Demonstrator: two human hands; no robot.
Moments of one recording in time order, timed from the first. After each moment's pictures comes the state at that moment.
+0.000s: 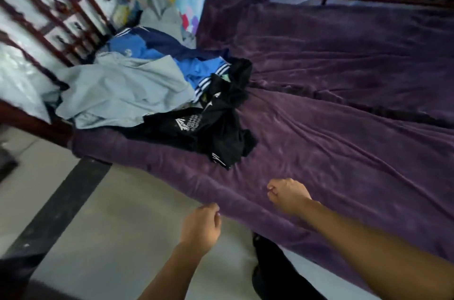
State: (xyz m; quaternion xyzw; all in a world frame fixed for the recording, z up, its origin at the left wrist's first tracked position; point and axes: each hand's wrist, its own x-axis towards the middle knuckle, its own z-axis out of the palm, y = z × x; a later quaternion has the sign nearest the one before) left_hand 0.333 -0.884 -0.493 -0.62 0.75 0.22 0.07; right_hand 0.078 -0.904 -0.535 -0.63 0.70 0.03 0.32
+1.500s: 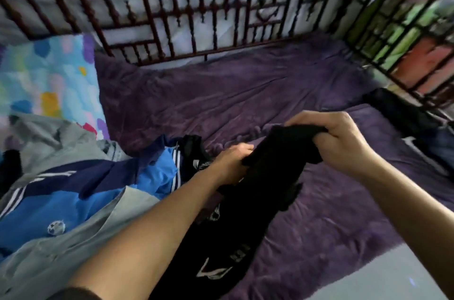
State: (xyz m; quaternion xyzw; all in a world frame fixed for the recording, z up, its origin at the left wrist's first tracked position) left_hand 0.259 -1.325 -0.361 -0.05 0.92 0.38 0.09; right_hand 0.189 -1.136 -0.220 -0.44 0.75 -0.47 0.13
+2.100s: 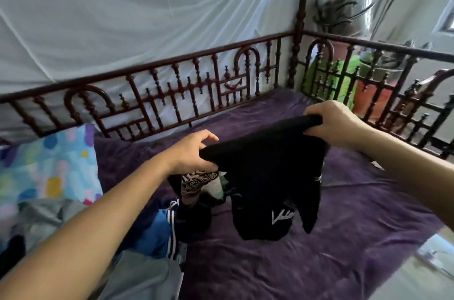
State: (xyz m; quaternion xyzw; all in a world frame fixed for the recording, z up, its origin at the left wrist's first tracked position) left_hand 0.274 -1.337 -0.161 -0.04 0.93 0.36 0.06; right_hand 0.143 -1.036 -0.114 -0.32 0.92 -0.21 -0.05
